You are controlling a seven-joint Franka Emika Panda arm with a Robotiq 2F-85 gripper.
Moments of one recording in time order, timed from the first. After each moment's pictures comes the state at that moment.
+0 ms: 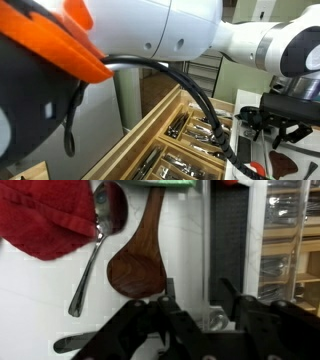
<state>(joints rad) -0.41 0.77 -0.08 -1.00 0.00 1.77 -0.67</state>
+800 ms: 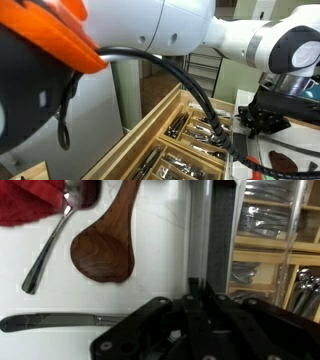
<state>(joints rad) -0.40 0.73 -0.03 -1.06 0.00 1.76 -0.81</state>
